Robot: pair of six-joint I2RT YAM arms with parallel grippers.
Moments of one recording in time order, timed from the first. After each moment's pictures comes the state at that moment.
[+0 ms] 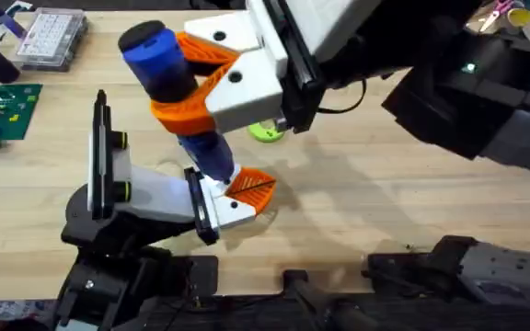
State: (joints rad) left arm -0.21 0.00 0.01 -0.10 1.04 -0.09; right arm 0.76 1.33 1.03 0.36 -1.07 0.01
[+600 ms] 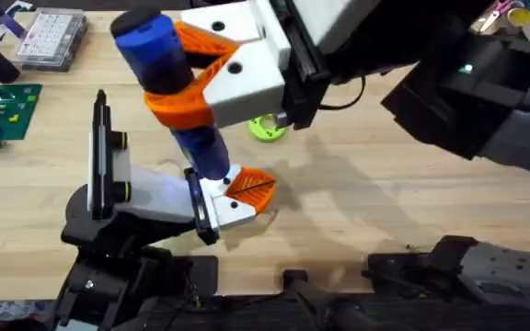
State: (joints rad) left arm -0.21 0.00 0.01 -0.10 1.04 -0.09; right arm 0.76 1.33 1.02 0.44 -1.07 0.08
